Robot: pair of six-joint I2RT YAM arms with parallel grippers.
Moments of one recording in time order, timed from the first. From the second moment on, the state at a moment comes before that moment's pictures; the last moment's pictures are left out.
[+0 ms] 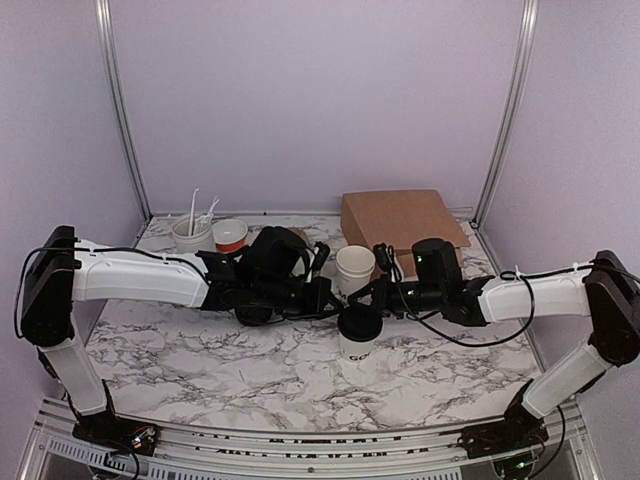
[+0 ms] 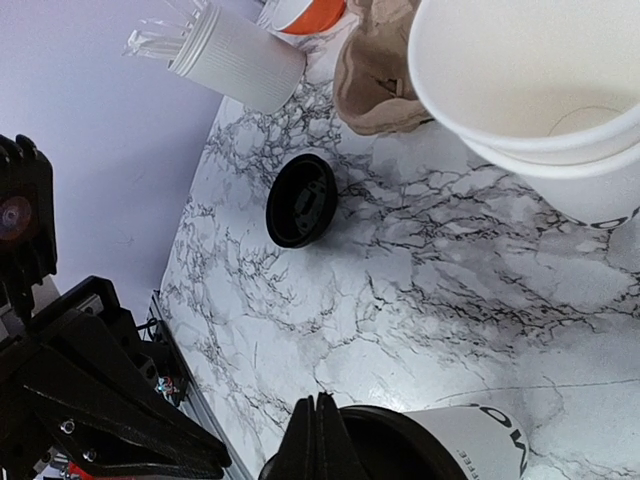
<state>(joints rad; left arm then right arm) -1.01 1.76 1.22 -0.08 0.21 -0.78 0.70 1.48 0.72 0.27 -0.44 0.79</state>
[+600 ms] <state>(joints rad) -1.01 1.75 1.22 -0.08 0.21 -0.78 0.70 1.23 0.64 0.24 -0.45 0.78</state>
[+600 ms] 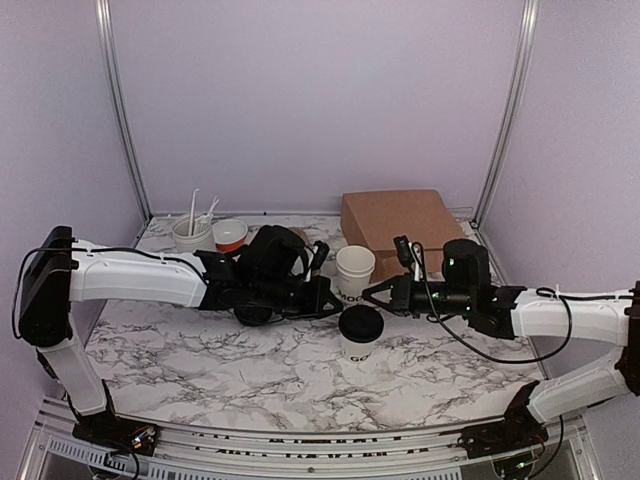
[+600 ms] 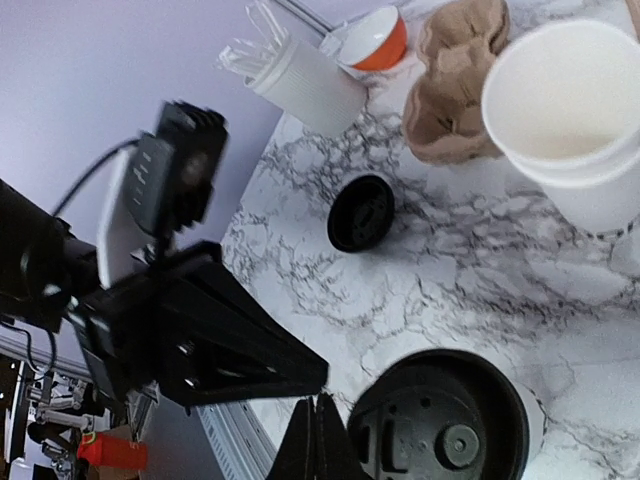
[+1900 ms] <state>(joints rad) -0.94 1.91 1.00 0.60 0.55 -1.19 0.69 1.28 0.51 0.33 -0.48 0.85</state>
